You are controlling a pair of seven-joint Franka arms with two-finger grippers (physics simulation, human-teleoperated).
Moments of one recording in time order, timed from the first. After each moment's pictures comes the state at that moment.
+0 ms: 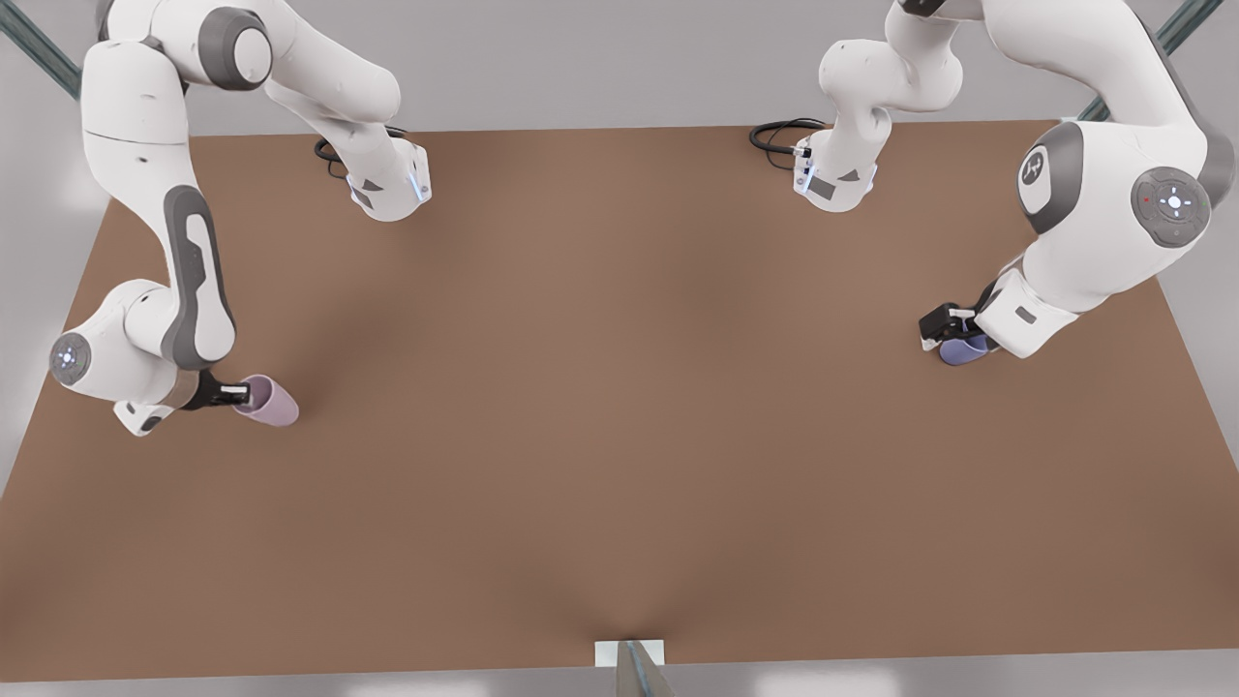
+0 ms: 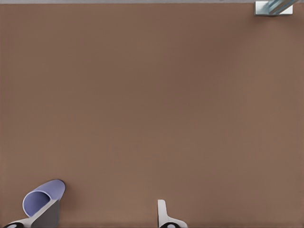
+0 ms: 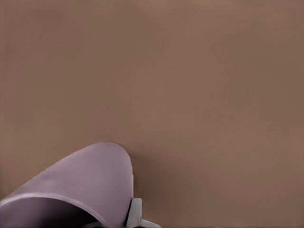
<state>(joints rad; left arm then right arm) -0.23 0.17 0.16 -1.44 -0.07 1.57 -0.05 -0.24 0.37 -0.07 -1.96 0.12 2.17 -0.44</state>
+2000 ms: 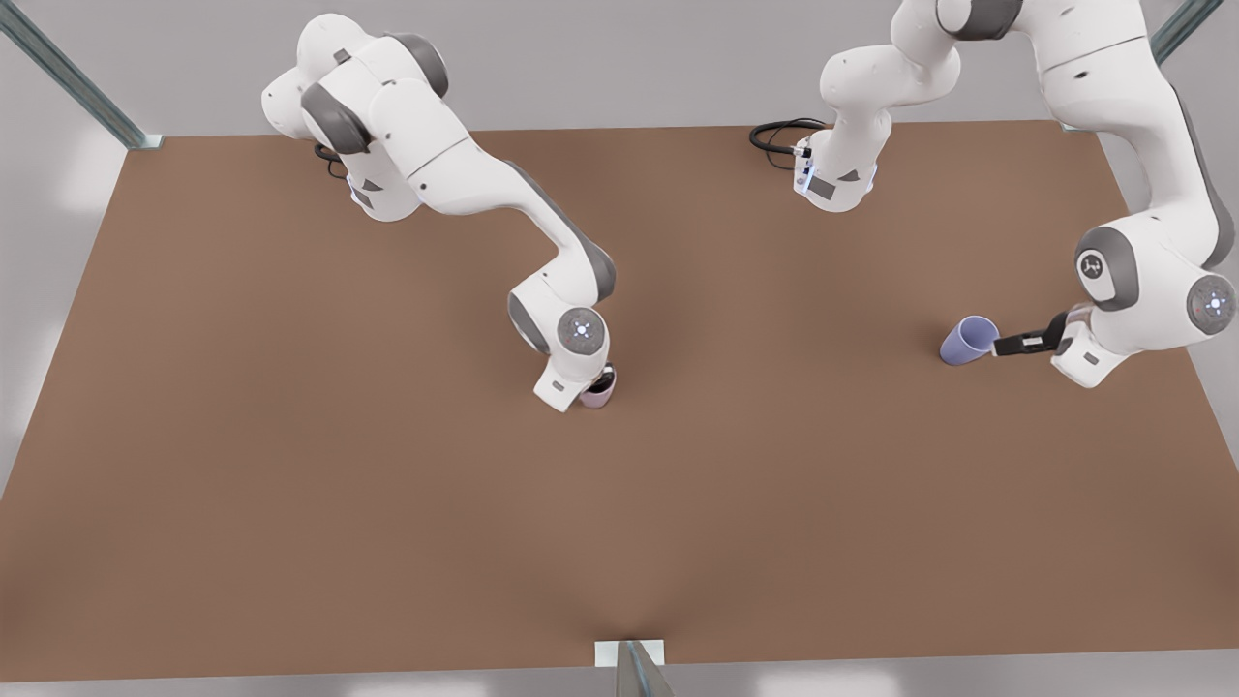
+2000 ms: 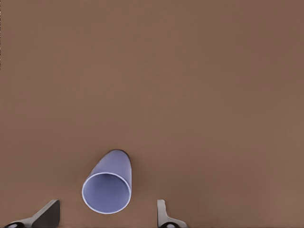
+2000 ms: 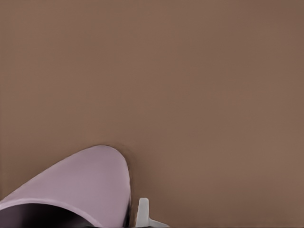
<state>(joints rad) 0.14 0.23 0.19 -1.90 -0.02 1.87 0.20 0.71 0.73 0.00 -1.49 0.01 2.09 0.56</state>
